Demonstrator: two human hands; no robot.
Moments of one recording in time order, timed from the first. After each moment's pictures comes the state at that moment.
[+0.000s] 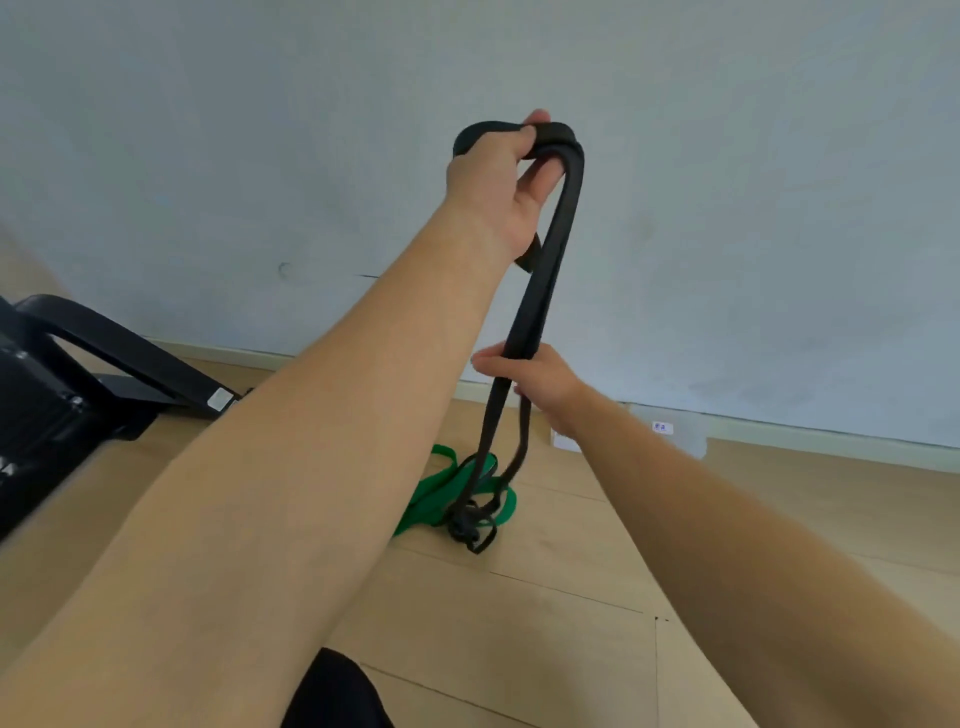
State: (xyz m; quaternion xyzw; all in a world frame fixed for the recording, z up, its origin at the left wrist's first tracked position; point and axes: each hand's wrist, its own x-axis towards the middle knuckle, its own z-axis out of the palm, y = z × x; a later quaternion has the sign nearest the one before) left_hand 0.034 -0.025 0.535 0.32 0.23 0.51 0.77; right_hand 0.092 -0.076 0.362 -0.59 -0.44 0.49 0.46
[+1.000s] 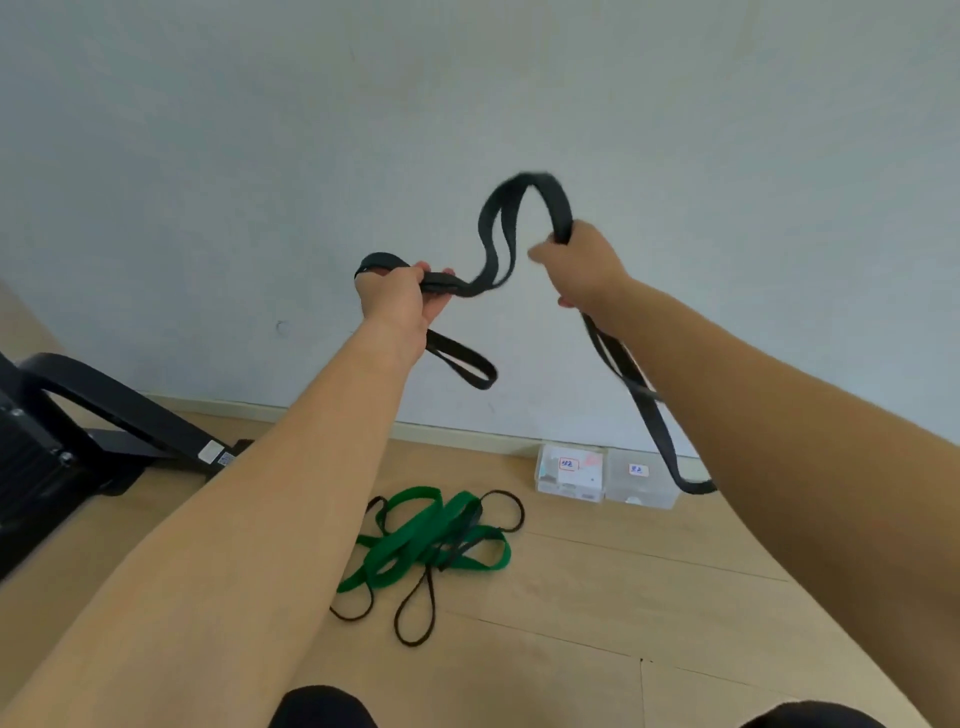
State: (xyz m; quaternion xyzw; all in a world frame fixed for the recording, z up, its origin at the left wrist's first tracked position) left_hand -0.029 -0.003 0.520 0.32 0.38 0.57 0.65; right_hand 0.144 -0.074 0.541 -0.68 -0.49 0.22 0.49
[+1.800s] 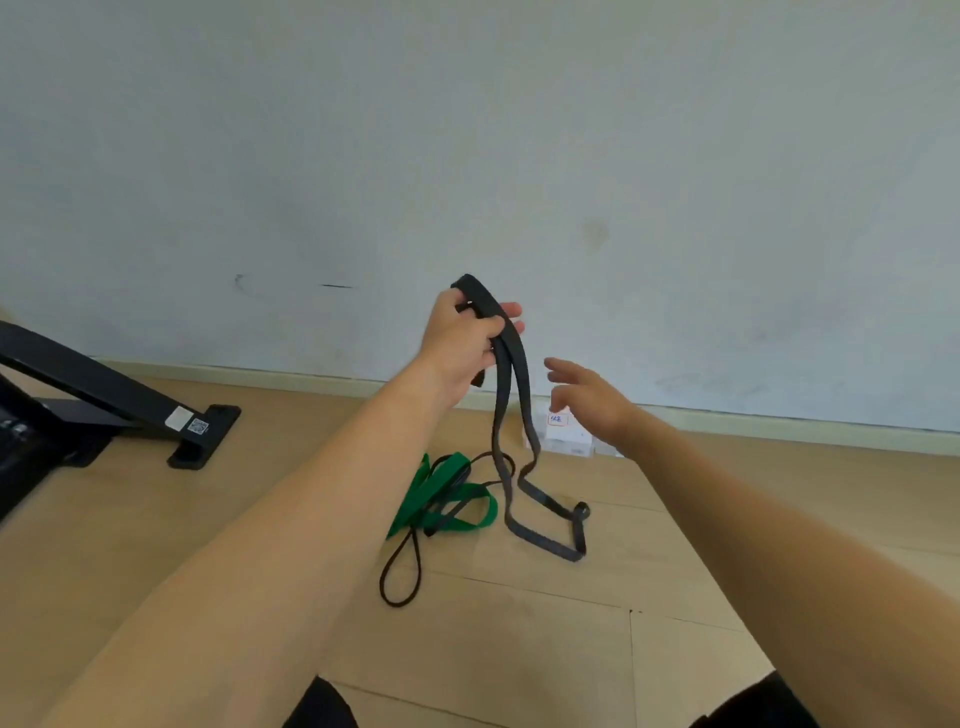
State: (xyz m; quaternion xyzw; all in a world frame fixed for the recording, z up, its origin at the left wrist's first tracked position) left_hand 0.022 -0.035 0.405 0.55 0.40 0.36 0.64; right_hand 0.169 -0.130 0.349 -0.71 -0.44 0.42 0.35
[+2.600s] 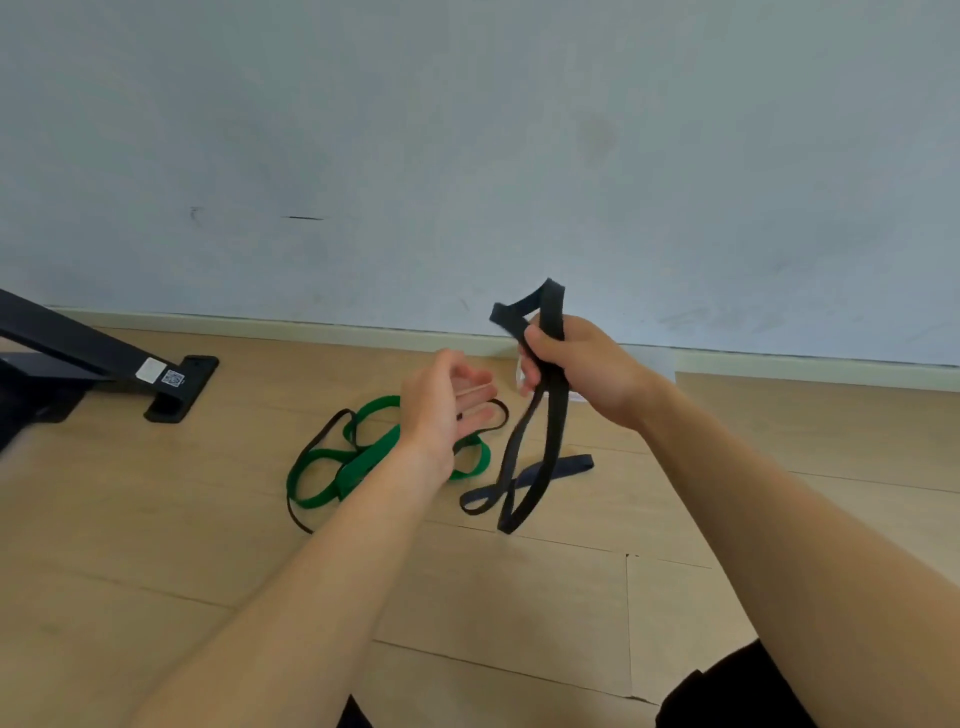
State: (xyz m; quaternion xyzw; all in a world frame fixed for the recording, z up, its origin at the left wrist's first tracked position) left_hand -0.001 -0.097 0.302 0.39 0.52 0.34 0.68; right_hand 0.166 -0.139 0.322 -0.58 -0.51 0.47 0.44
